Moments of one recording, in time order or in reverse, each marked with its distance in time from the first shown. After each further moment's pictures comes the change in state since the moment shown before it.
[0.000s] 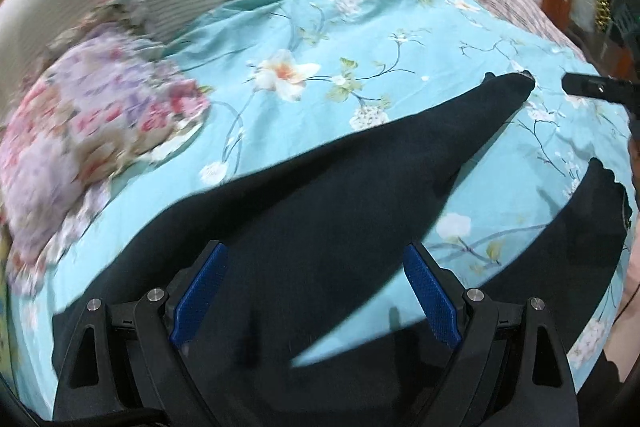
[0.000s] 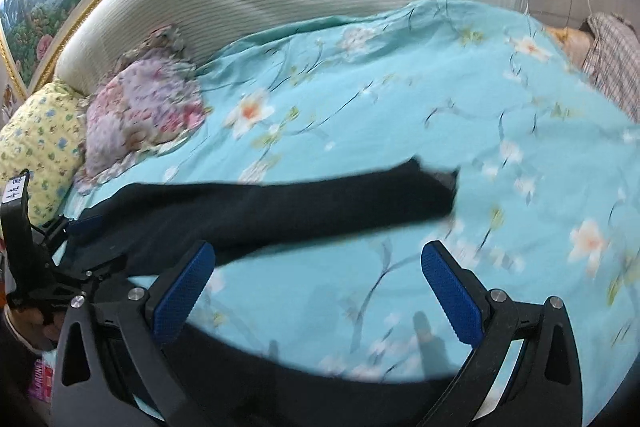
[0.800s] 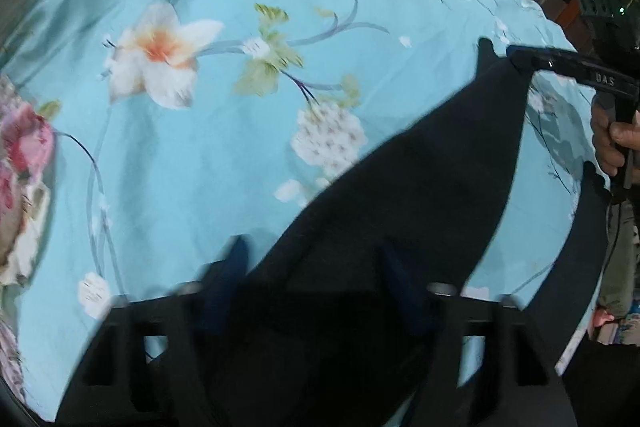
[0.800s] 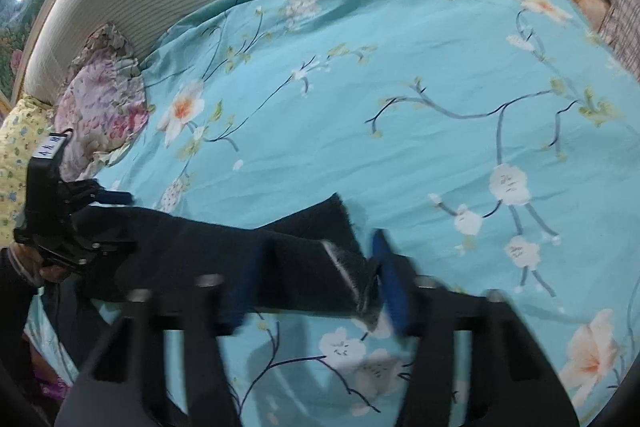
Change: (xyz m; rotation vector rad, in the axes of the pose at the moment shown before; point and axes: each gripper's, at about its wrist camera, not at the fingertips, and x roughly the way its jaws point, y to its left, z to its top) left arm 0.133 -0.002 0.083 0.146 0.309 -0.353; right arm 0.083 -0.084 0.043 0.064 0.167 0.058
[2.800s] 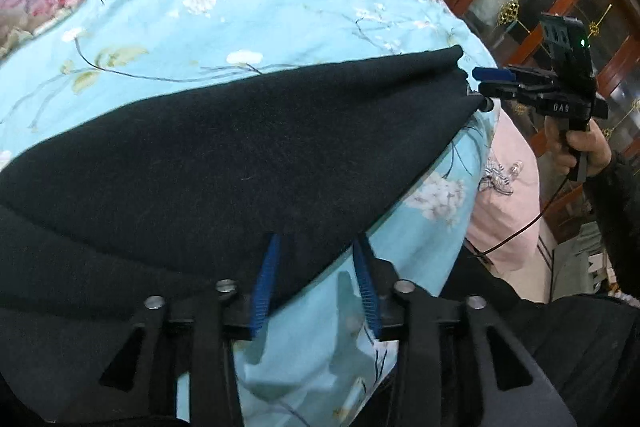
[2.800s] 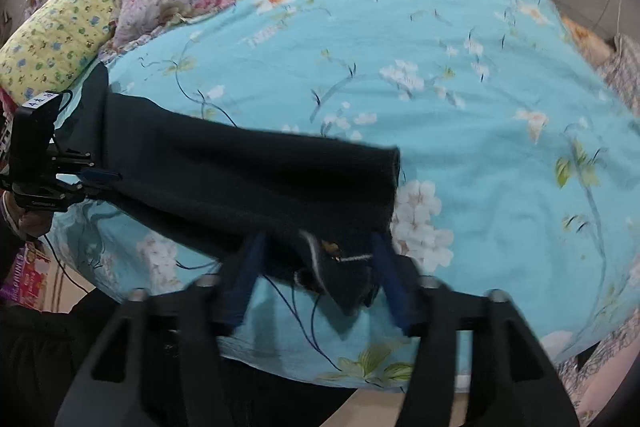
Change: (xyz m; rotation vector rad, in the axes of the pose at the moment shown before) left arm -0.077 -0.138 -0.234 -0.083 -0.211 -0.160; right arm -0.132 0.058 -0.192 -0.279 0.052 -0.066
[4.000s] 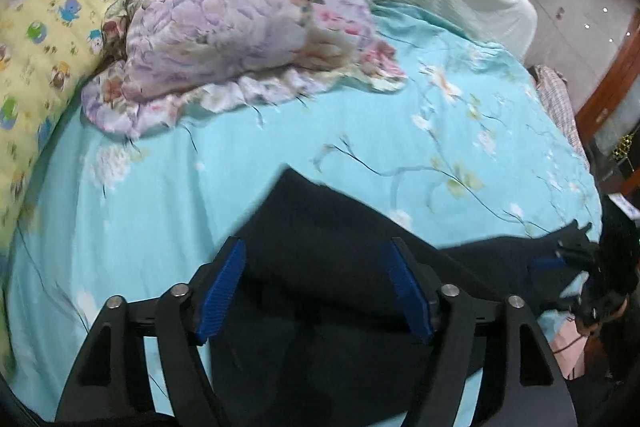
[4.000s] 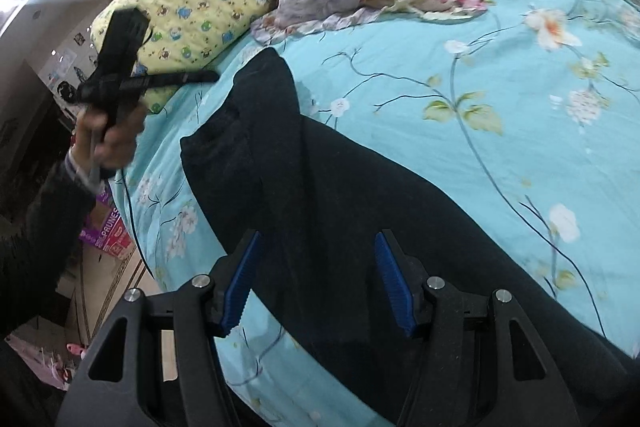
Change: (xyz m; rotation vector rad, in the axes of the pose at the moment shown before) left arm -0.192 0.278 -0.007 -0.400 -0.181 0.356; right arm 0.107 0.260 0.100 -0.191 0.074 0.505
